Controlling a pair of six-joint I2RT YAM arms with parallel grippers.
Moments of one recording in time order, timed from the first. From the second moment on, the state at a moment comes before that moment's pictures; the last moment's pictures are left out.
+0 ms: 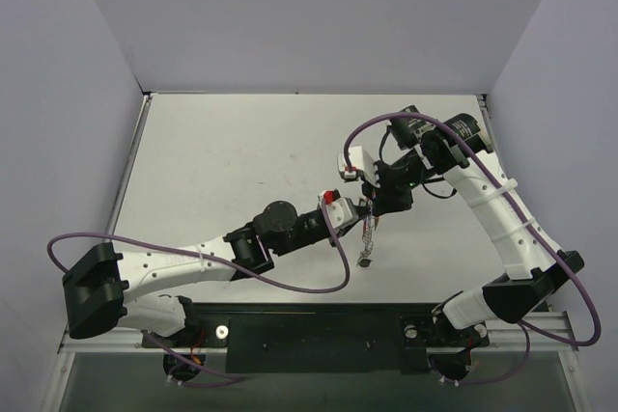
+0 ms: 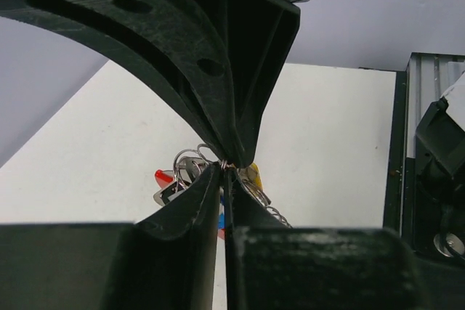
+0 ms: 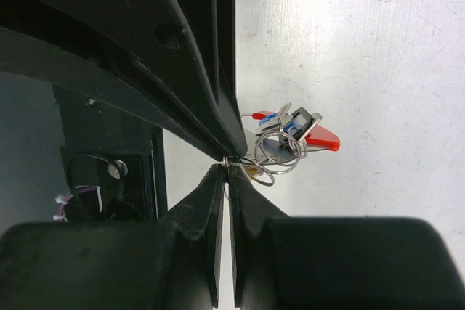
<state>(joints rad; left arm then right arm) -1.17 1.30 0.82 0.53 0.01 0.14 0.56 1.45 1.73 -1.54 -0.52 -0.95</state>
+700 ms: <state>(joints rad) -1.09 1.15 0.62 0.71 0.07 -0.12 0.23 1.27 1.63 -1.54 -0.91 -1.08</state>
